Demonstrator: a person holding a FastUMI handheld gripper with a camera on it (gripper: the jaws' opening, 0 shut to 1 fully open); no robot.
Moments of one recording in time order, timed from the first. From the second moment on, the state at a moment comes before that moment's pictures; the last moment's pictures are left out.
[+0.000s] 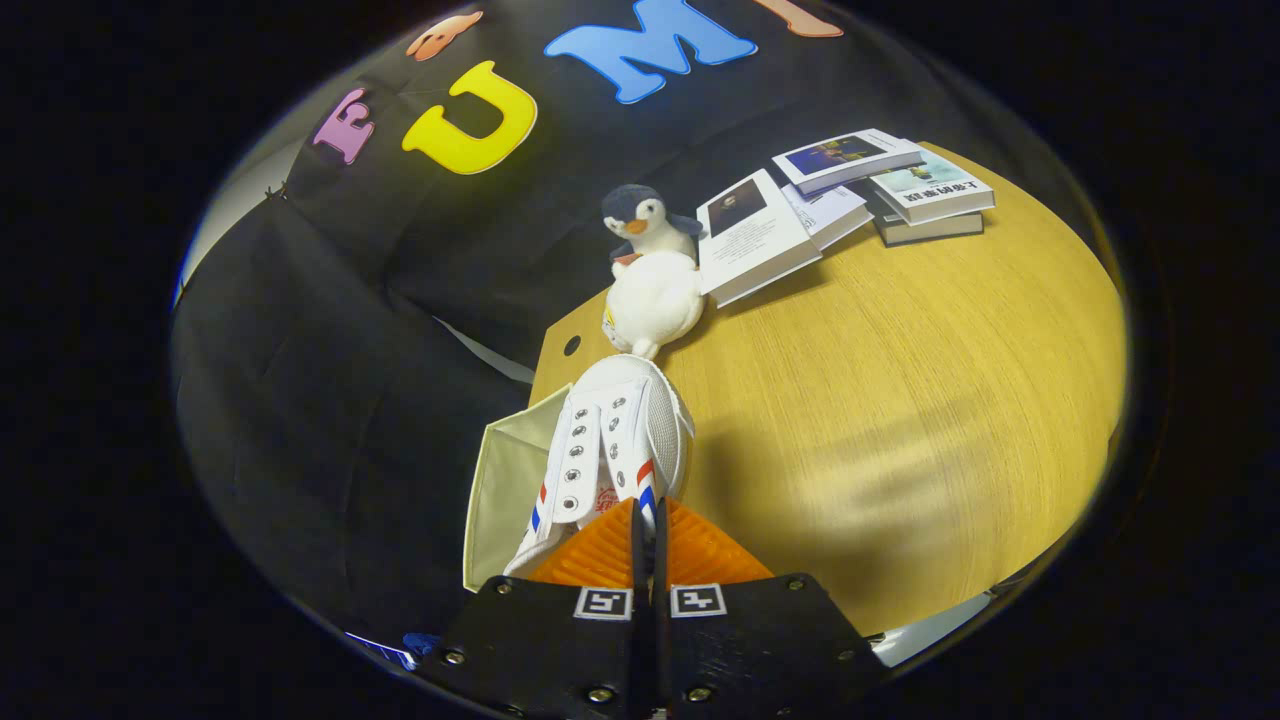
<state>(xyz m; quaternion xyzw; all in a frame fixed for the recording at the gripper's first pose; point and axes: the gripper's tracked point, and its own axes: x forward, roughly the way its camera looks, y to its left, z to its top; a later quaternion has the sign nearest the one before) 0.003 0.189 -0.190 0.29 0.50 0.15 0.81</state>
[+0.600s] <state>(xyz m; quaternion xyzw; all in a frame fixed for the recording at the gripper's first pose) 0.007 0.287 -0.190 0.25 0.47 0.15 0.83</state>
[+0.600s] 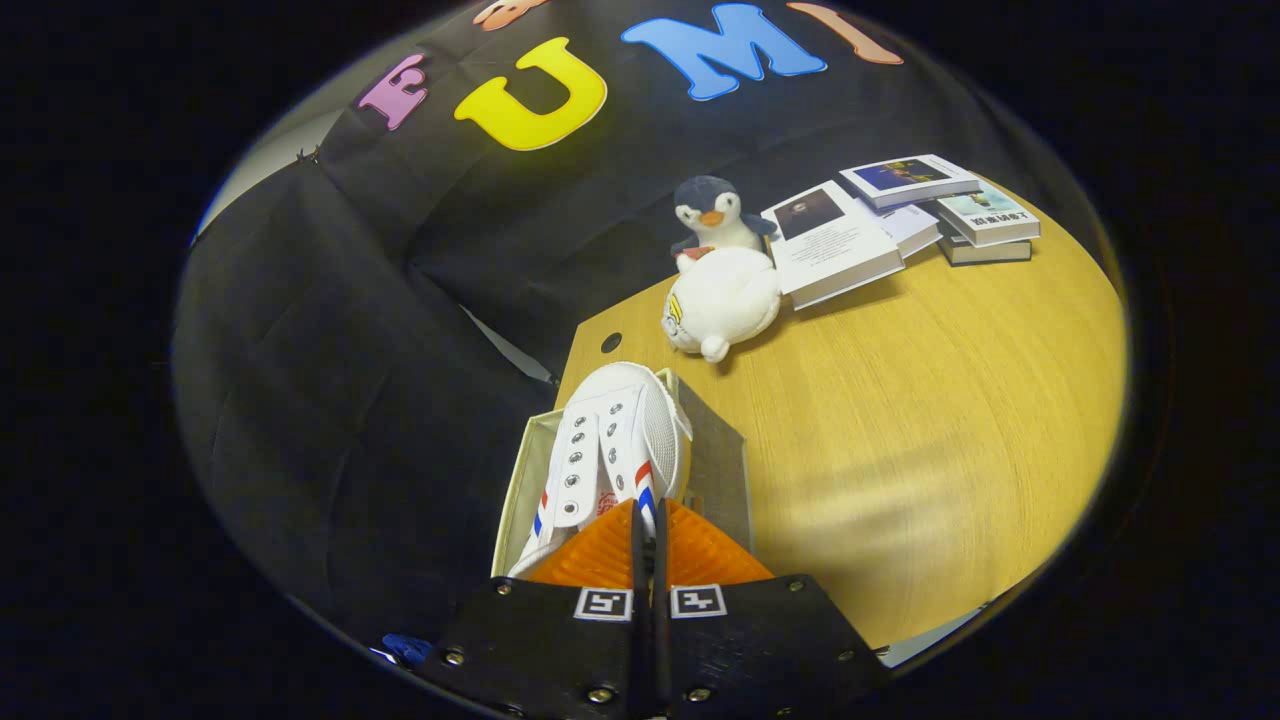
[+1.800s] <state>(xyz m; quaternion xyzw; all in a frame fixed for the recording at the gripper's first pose) 0.038 0.219 -0.109 0.11 0.32 0.16 0.93</state>
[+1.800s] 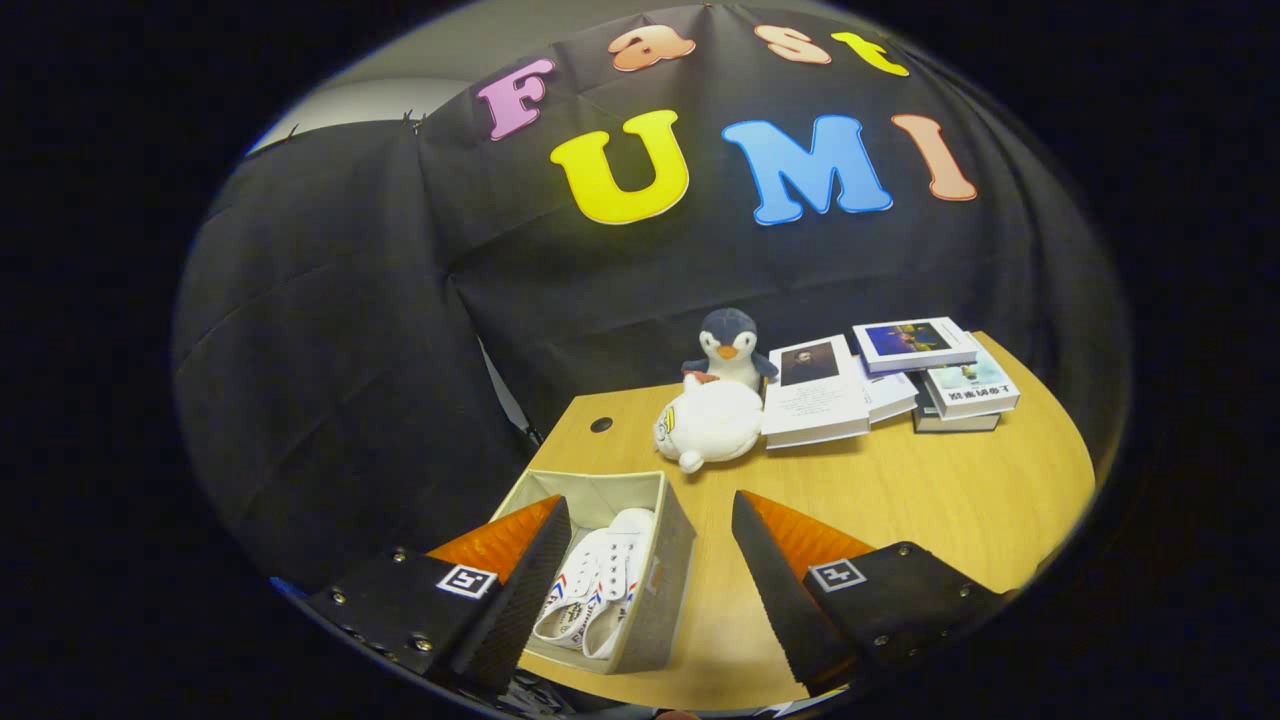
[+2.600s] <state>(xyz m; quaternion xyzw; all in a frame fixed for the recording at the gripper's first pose) 0.046 0.012 -0.013 0.01 0.18 0.06 0.98</state>
